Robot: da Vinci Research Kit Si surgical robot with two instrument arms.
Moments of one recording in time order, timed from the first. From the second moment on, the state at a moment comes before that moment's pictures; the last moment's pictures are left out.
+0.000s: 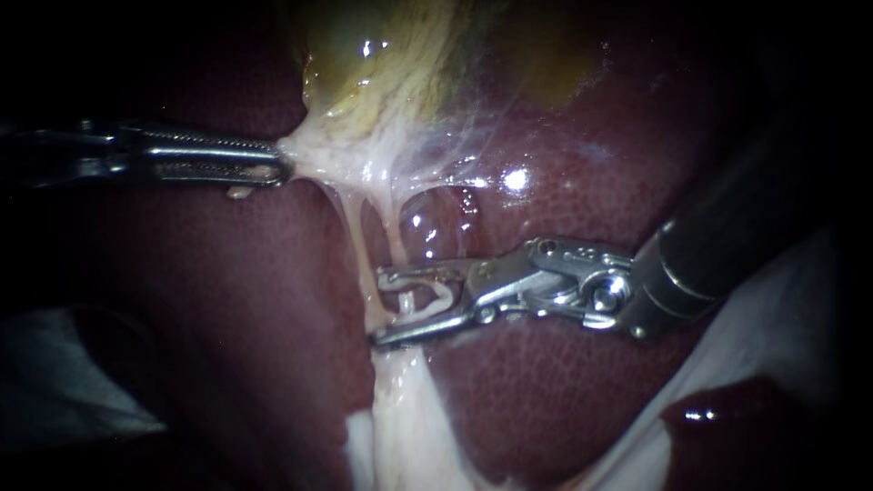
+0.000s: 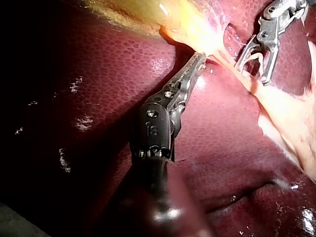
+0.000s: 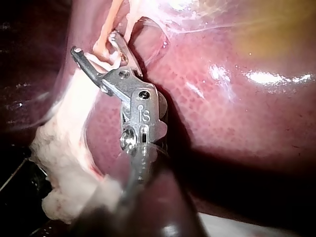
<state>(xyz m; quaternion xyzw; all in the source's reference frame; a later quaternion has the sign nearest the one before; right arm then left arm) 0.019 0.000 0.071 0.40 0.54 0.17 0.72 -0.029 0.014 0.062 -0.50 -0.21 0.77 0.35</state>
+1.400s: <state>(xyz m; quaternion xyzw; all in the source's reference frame) 0.024 -0.002 0.070 0.42 0.57 0.16 0.69 -0.029 0.014 0.062 -0.49 -0.21 0.77 0.35</state>
